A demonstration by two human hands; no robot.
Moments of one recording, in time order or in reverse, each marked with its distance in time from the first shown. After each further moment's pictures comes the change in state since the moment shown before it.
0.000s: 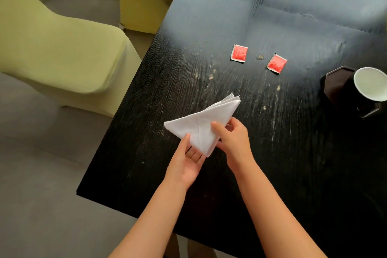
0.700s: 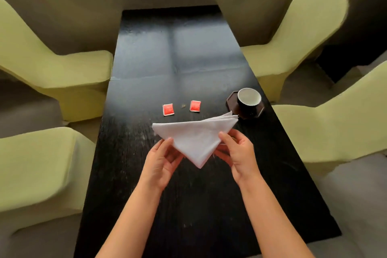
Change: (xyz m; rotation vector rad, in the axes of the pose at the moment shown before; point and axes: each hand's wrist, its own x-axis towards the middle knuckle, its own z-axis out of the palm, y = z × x) left_hand -0.097 0.024 0.129 0.546 -0.516 0.182; right_hand -0.115 -0.102 -0.100 0.421 0.363 -0.288
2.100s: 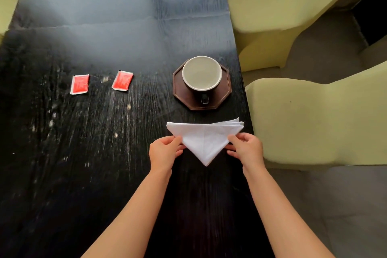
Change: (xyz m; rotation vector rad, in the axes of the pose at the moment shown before) left_hand 0.205 -0.256 0.140 0.627 0.473 -0.095; right_hand 0.263 0.069 -0.267 -0.415 0.207 0.375
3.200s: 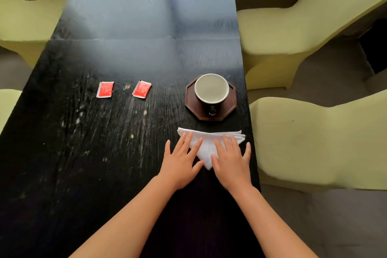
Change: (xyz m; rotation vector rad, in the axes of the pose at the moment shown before) left_hand -0.029 0.001 -0.015 1.410 -0.277 0.697; right_hand -0.046 0.001 0.013 -1.348 -0.095 -0.798
